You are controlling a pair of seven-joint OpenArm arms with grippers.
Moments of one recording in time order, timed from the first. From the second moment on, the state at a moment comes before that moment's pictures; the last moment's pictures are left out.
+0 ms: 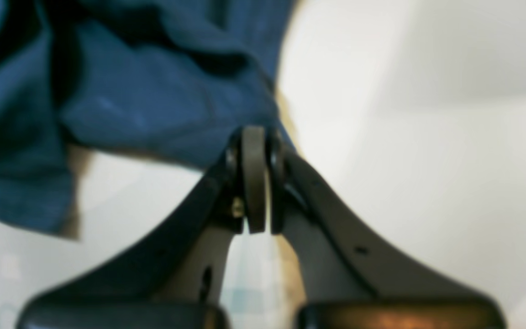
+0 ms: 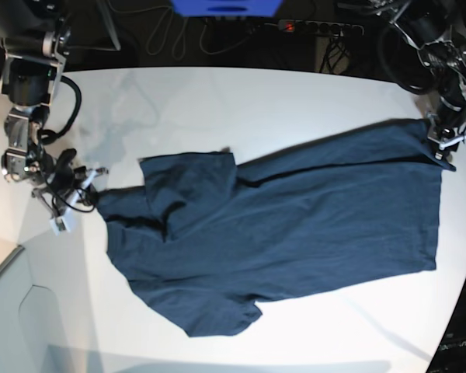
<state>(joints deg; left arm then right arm) -0.6 -8.4 -52.6 59.2 -33.4 -13.8 28.0 12.4 16.3 17.2 51.4 -1.3 40.2 -22.4</state>
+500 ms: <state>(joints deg) -1.8 -9.0 -52.6 59.5 -30.3 -13.5 29.8 7.0 16.5 21.1 57.8 -1.4 40.1 -23.3</state>
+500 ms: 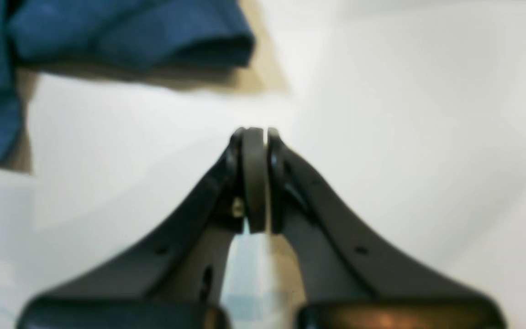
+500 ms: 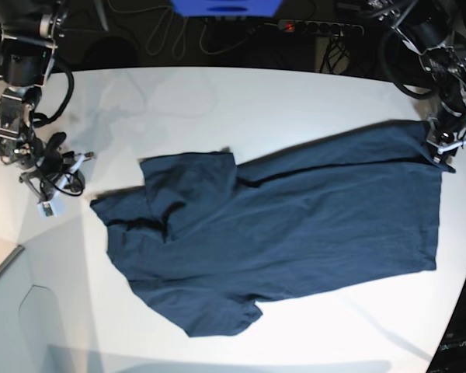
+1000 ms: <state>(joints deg) 0.6 -7.0 -51.3 63.4 -29.5 -13.0 29.7 7.9 9.3 21.4 71.6 -1.1 40.2 -31.2</state>
